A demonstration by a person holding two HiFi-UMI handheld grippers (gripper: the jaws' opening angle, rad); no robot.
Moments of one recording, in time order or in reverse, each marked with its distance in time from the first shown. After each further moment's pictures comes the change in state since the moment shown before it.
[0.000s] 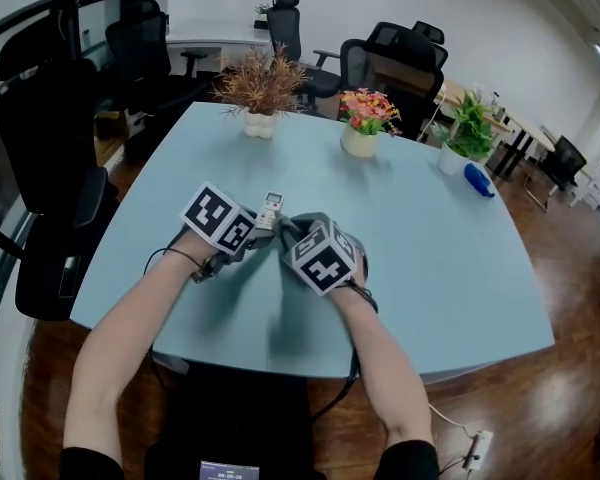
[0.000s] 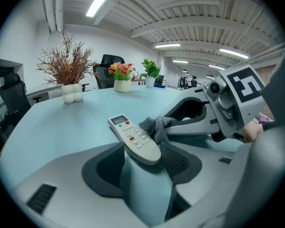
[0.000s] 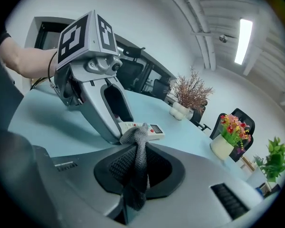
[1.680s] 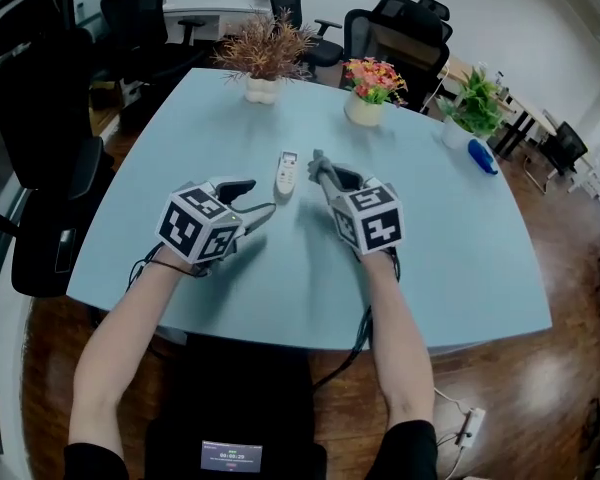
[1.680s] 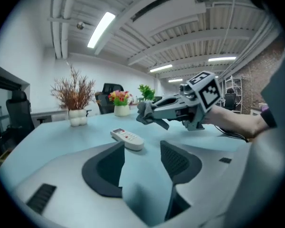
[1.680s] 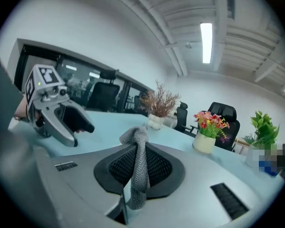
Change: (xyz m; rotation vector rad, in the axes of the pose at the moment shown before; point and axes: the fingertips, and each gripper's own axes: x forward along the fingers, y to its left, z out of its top) left arm -0.045 -0.026 -0.003 0.089 -0.310 0.060; right arm -0.037 -0.063 0.006 0.248 -0.229 -0.117
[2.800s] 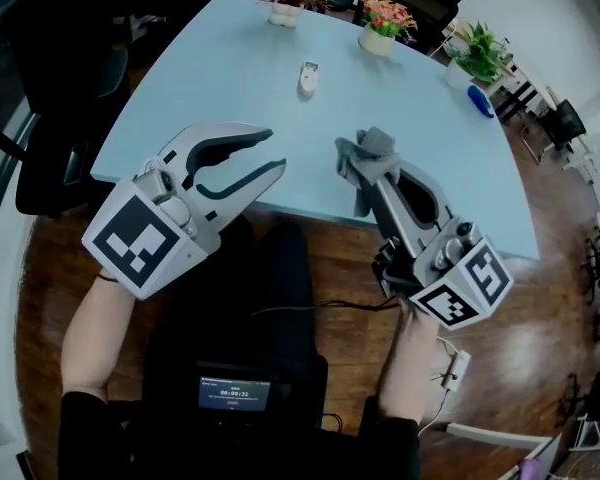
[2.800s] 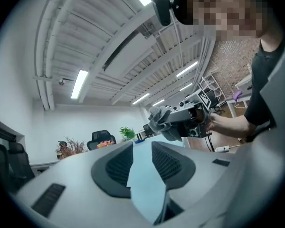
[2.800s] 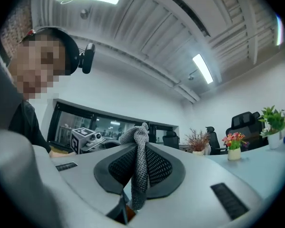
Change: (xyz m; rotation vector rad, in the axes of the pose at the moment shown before) left arm -0.287 -0.233 0.025 0.402 -0.434 -0.039; right arm -0.341 0.256 0.091 0.195 -0.531 0.286
